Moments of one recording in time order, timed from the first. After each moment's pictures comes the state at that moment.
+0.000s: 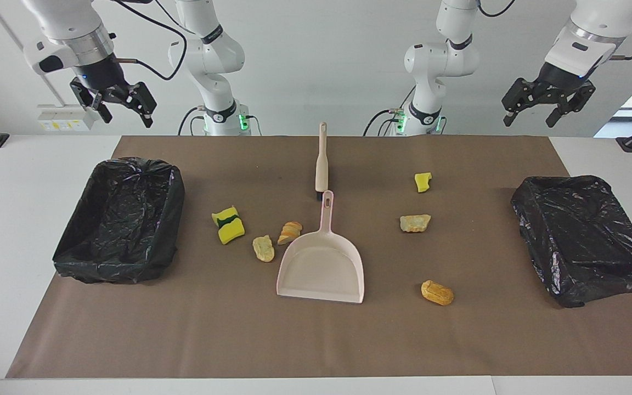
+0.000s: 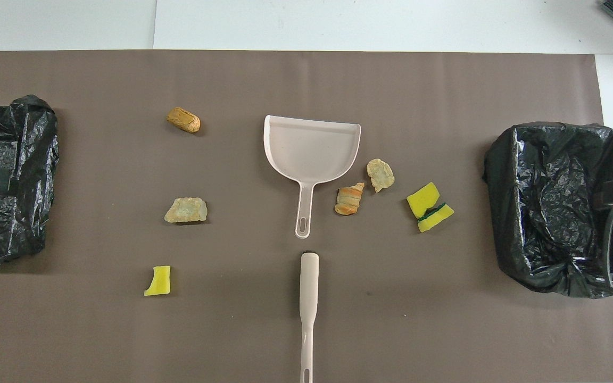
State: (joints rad) left arm -0.09 -0.04 0.03 -1.45 -0.02 1.42 0.01; right arm 0.02 -0.12 -0.09 -1.61 -0.02 1.48 0.09
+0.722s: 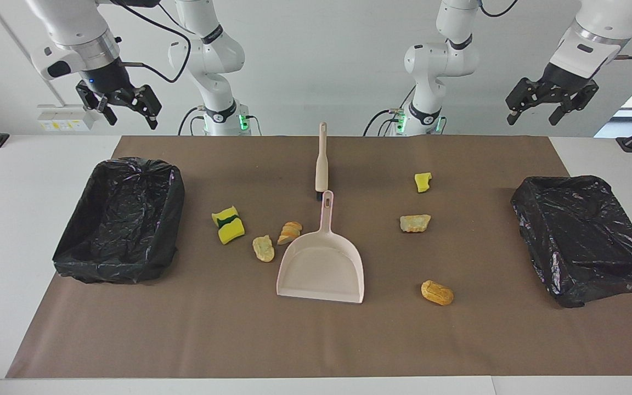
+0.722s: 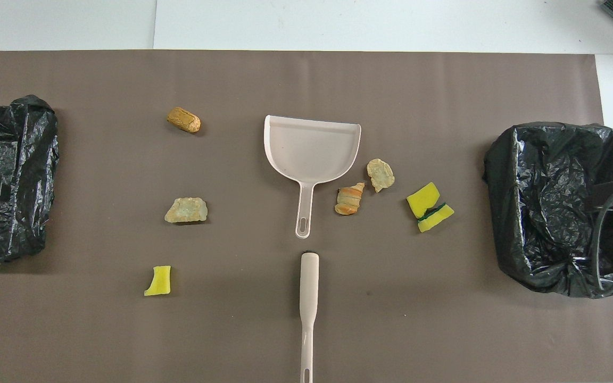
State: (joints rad) left arm -0.07 -0.04 0.03 -1.45 -0.01 1.39 0.01; right arm 0.03 -0.12 -0.09 -1.63 -0.02 1.48 0.09
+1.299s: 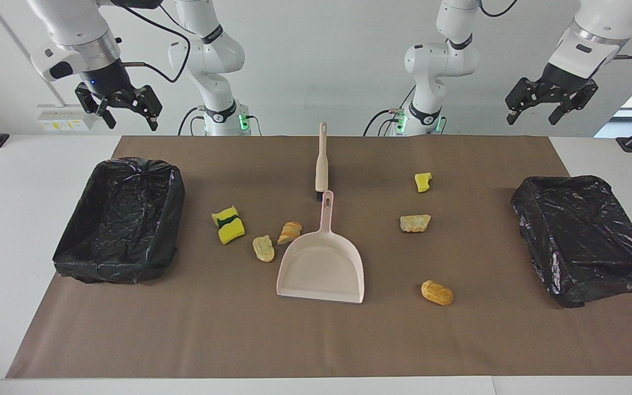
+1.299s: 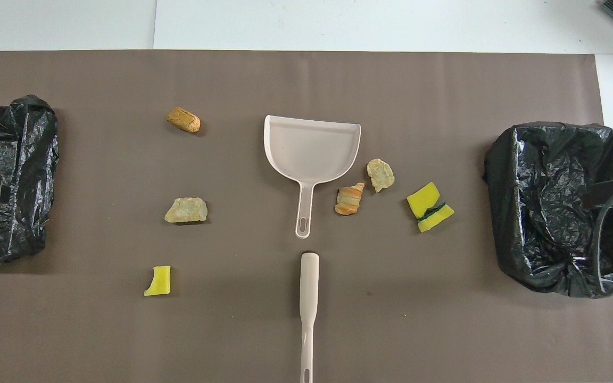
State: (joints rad) left arm -0.07 -0.04 0.03 -1.45 -0.01 1.38 0.01; right arm 0.03 -0.12 -0.09 -1.64 -0.02 1.52 0.02
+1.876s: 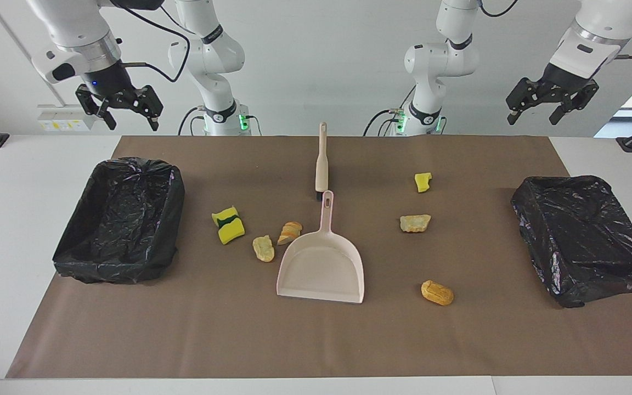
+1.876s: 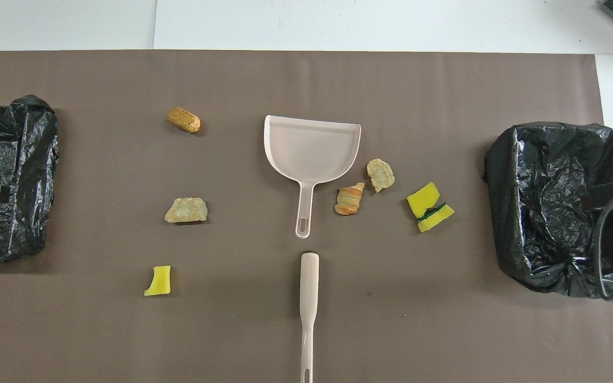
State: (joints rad) left arm -0.07 -0.04 0.03 -1.45 -0.01 1.38 0.01; right arm 0.03 -0.12 -0.09 -1.64 -0.02 1.52 -0.01
